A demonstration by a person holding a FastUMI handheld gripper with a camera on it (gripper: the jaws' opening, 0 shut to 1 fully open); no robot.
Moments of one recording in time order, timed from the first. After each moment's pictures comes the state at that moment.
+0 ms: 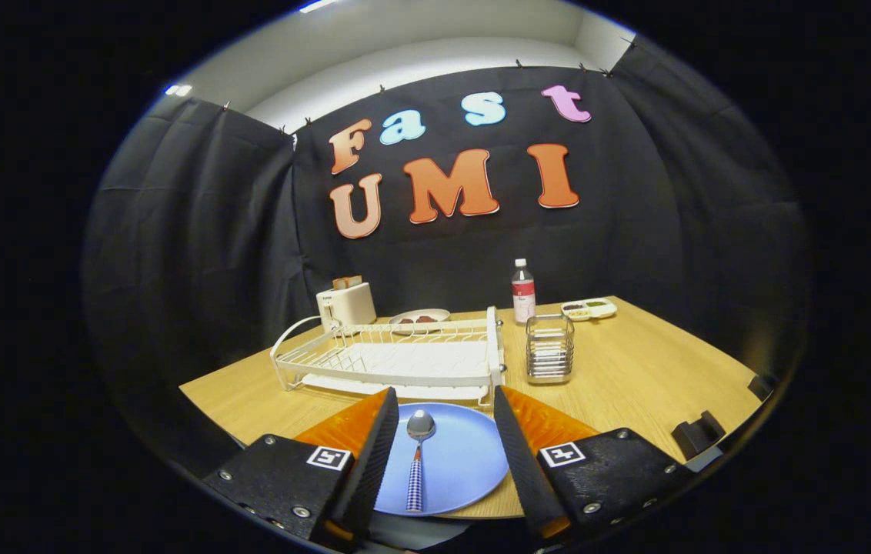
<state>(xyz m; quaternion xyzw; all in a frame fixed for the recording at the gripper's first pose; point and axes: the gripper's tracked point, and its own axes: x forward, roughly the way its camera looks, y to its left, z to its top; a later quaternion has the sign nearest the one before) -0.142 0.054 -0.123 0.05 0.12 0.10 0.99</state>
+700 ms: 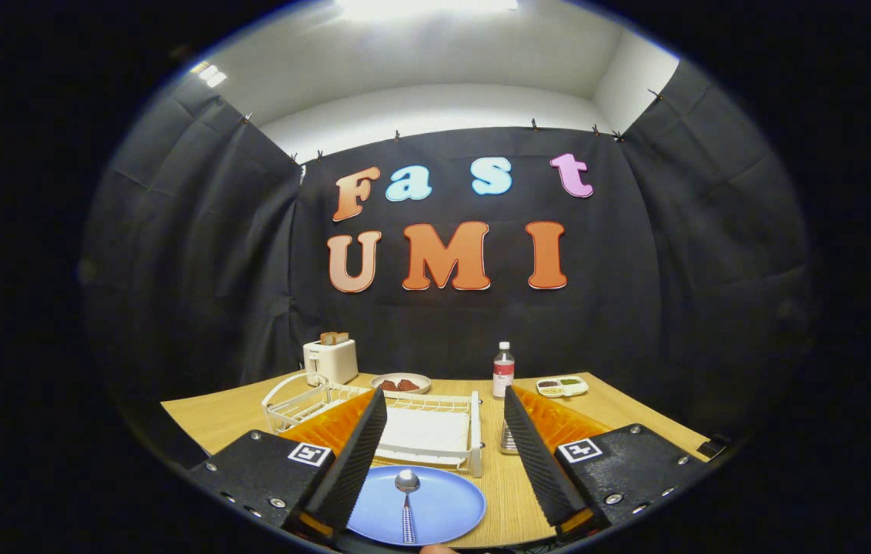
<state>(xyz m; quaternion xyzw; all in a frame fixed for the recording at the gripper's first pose) -0.145 0.057 -0.021 0.01 0.01 0.07 1.00</state>
